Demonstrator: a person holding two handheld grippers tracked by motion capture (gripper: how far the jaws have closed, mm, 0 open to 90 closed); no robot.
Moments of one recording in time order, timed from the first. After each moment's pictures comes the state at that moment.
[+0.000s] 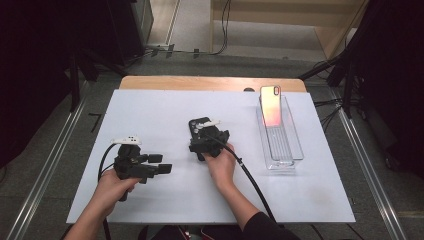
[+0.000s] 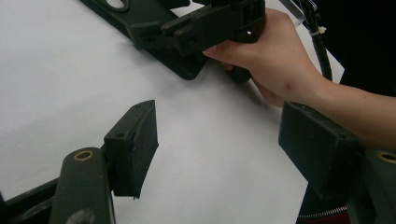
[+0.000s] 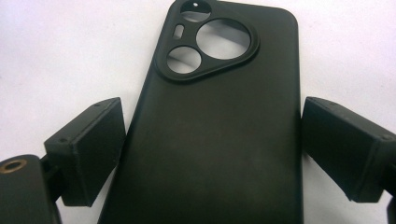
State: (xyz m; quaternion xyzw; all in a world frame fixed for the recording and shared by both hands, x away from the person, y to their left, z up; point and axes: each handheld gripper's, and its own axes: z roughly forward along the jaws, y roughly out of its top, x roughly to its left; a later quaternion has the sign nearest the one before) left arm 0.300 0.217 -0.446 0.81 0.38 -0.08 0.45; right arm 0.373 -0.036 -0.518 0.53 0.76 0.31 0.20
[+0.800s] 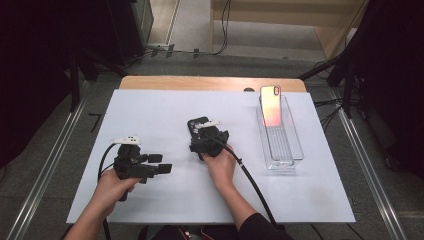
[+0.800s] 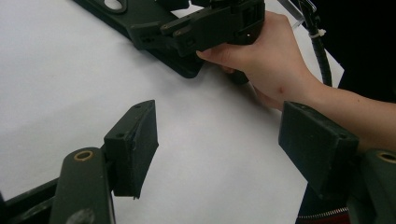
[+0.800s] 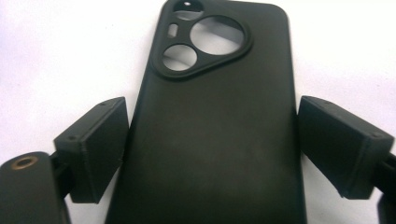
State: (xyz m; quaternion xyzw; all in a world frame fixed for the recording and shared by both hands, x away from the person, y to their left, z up) left arm 0.299 0.217 -0.445 0.81 0.38 -0.07 0.45; right arm 0.372 -0.036 -0.518 0.53 0.76 0.31 0.20
